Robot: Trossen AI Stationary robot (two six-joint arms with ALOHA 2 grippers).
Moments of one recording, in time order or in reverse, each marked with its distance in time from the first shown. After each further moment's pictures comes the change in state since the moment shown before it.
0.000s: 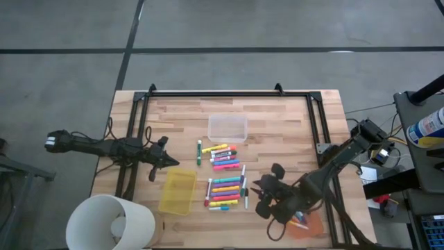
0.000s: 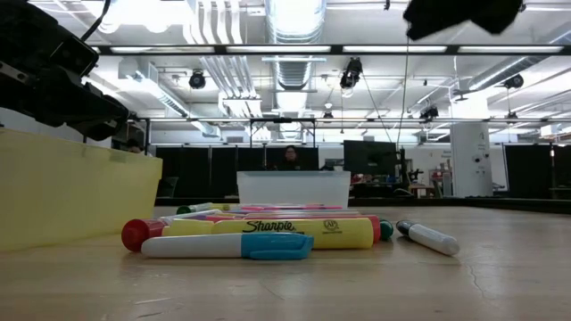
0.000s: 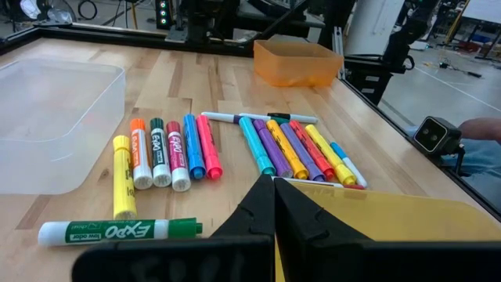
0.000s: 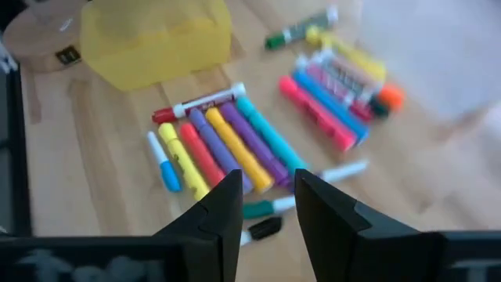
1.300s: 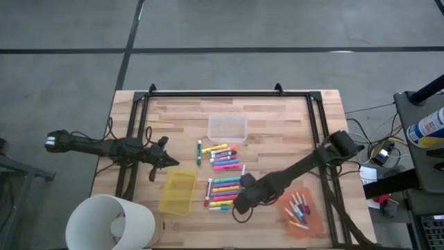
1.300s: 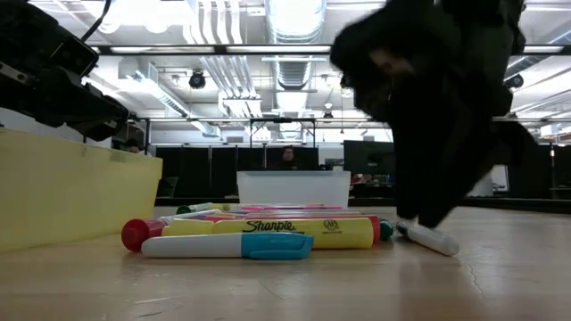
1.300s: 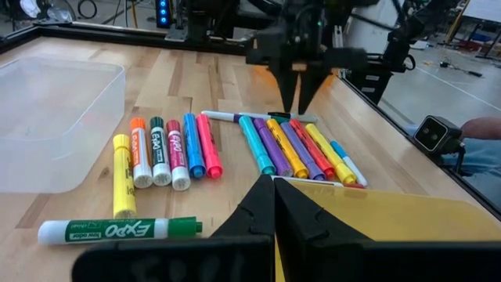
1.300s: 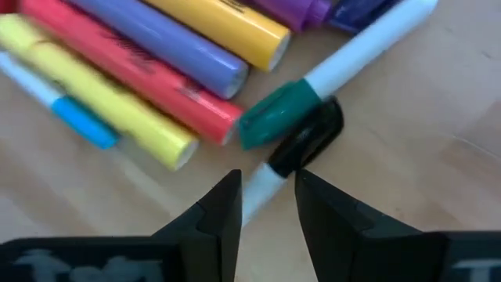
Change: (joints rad) left arm 0.000 0.003 0.000 -0.001 0.000 0.000; right arm -0.214 0.344 0.032 0.115 -0.608 0.412
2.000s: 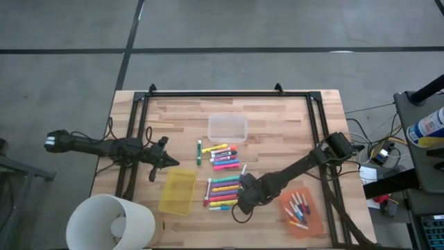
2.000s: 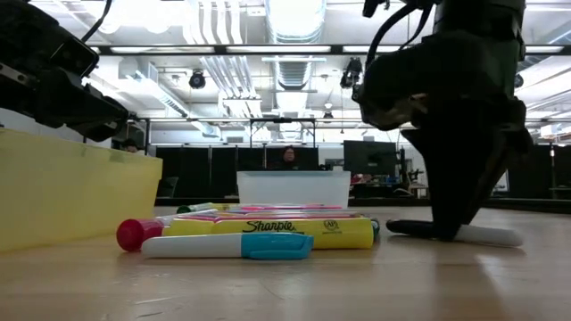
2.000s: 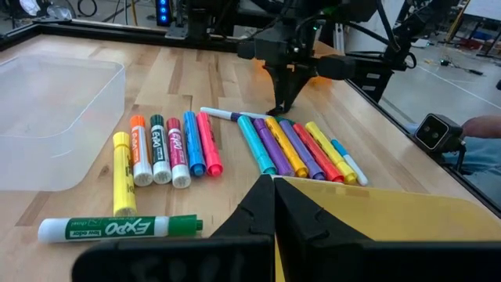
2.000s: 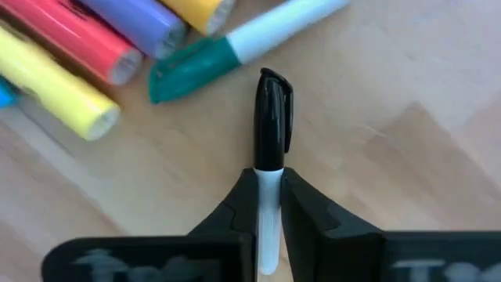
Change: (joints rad) left arm 0.000 0.007 0.000 0.000 0.000 0.000; right arm -0.006 0.042 0.046 -0.192 -0.024 -0.152
